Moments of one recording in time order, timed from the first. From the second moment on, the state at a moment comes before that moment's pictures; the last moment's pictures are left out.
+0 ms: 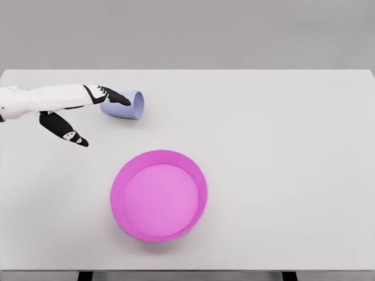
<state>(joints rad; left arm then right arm) -0.82 1.00 -0.86 -1.50 0.27 -0.61 -0.61 0.02 0.00 0.28 0.05 -0.08 -0.07 -0.11</state>
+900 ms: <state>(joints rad) -0.81 0.63 -0.71 -1.22 0.01 -0.18 -0.61 0.02 0.00 0.28 0.05 -0.09 -0.07 -0.11</state>
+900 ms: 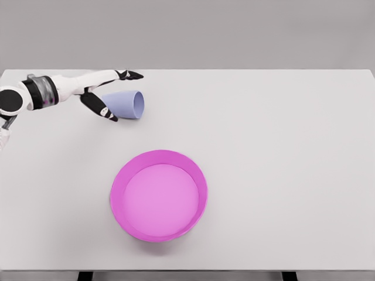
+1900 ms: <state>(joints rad) -0.84 0.53 -0.72 -1.07 -0.16 -0.17 -0.61 0.02 0.00 0.28 0.05 -0.09 -0.07 -0.11</state>
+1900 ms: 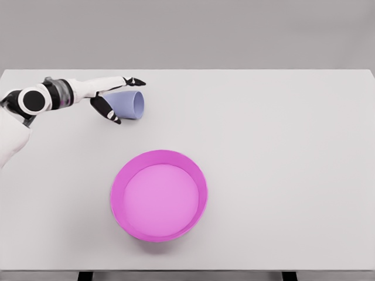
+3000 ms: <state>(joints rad) -0.76 0.55 -0.71 -1.17 0.12 -0.25 -0.61 0.02 0.00 0.28 0.05 -0.09 -0.07 -0.11</state>
